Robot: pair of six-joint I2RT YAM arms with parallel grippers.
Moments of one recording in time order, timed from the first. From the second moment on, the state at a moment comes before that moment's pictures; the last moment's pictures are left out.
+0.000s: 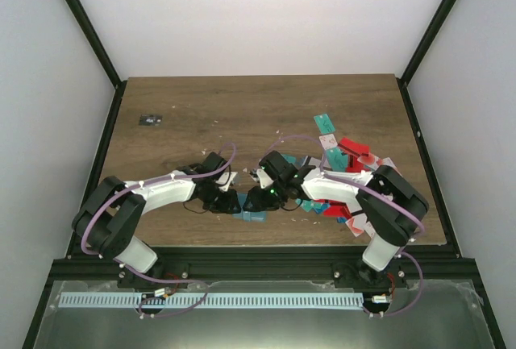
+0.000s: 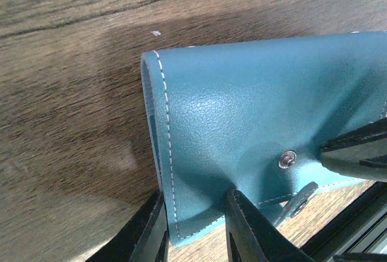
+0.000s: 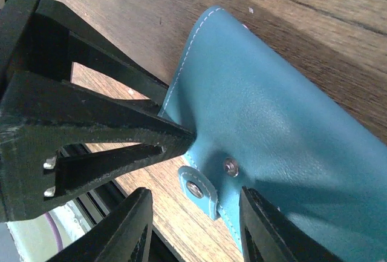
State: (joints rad) left arm -0.63 1.55 0.73 -0.46 0.43 -0.44; right arm 0.85 1.67 0.90 -0.26 -0.51 0.62
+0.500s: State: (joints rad) left arm -0.63 1.55 0.73 -0.46 0.43 -0.44; right arm 0.85 1.72 0.90 -0.20 -0.53 0.60
